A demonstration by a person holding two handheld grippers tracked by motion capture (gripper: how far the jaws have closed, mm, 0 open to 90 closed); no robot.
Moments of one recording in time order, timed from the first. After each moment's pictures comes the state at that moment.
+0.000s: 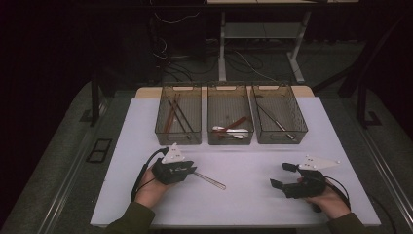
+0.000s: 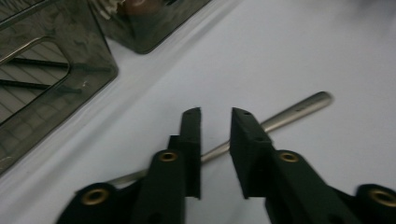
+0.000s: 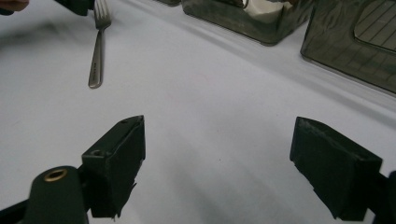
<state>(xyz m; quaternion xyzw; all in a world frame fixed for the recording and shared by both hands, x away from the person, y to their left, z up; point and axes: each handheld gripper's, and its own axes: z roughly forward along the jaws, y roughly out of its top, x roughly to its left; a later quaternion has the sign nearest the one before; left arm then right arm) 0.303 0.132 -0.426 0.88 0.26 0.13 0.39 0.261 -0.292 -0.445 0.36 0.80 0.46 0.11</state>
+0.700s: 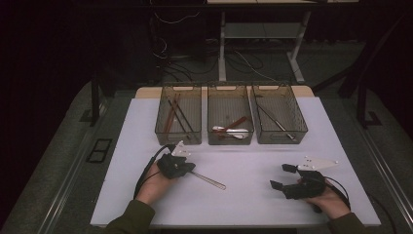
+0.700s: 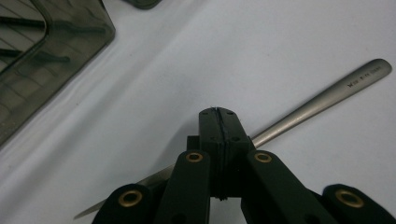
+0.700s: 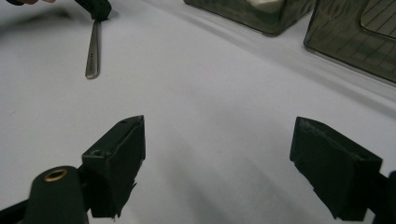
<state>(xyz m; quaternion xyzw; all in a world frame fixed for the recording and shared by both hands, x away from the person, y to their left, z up) 0.321 0.128 -0.440 0.90 0.27 0.08 0.33 0.261 -0.293 -0.448 0.36 0.81 0.45 0.10</state>
